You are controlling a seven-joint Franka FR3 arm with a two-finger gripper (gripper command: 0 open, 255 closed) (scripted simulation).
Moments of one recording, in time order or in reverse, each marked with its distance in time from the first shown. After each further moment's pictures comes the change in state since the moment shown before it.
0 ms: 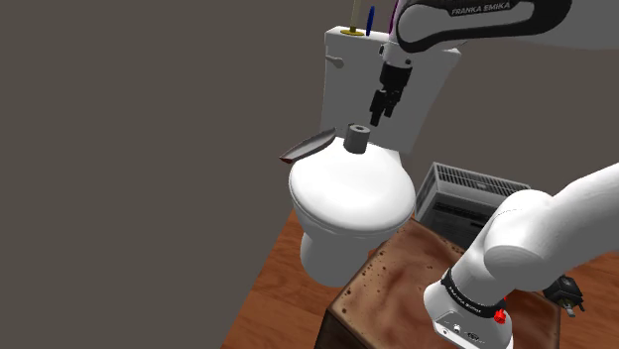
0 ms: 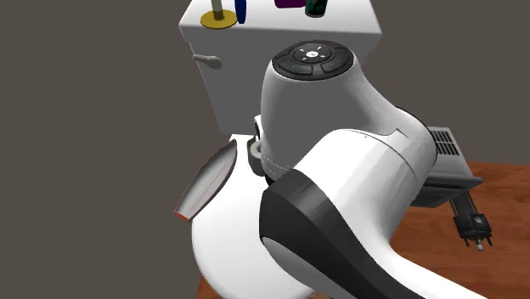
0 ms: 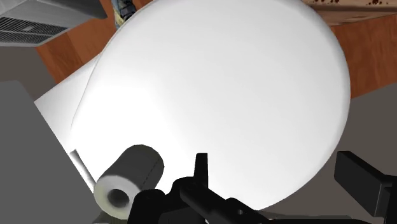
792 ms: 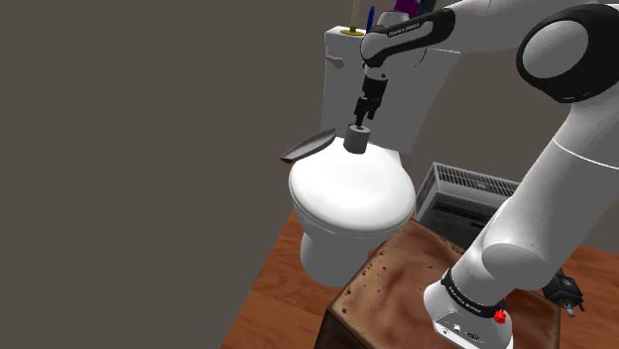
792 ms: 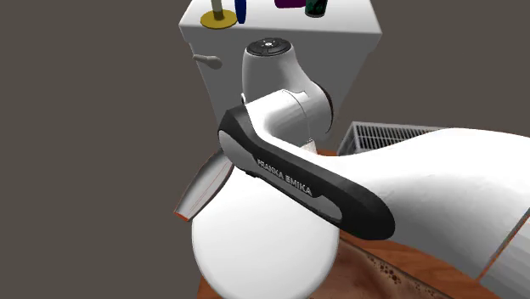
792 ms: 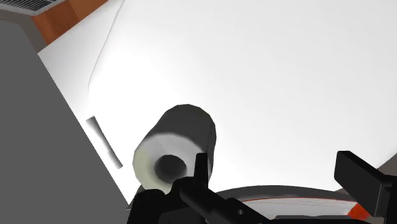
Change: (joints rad) arm -0.033 0.462 -0.139 0.276 0.155 0.155 -0.249
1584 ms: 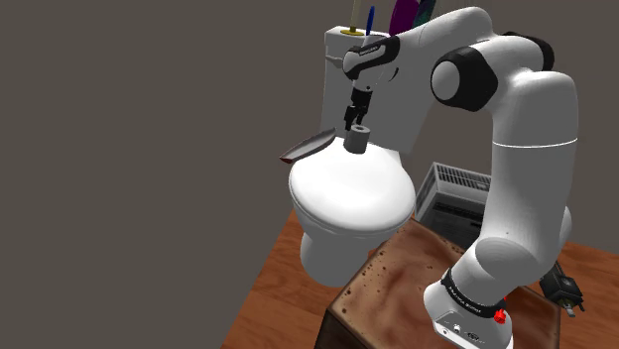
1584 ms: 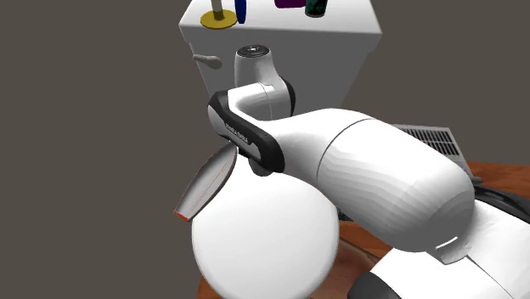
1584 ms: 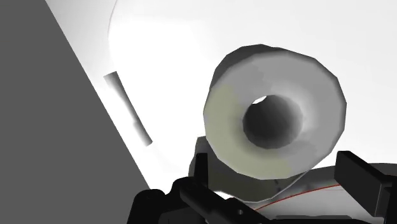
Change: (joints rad) arm -0.124 0.420 0.009 0.361 0.187 0.006 -0.167
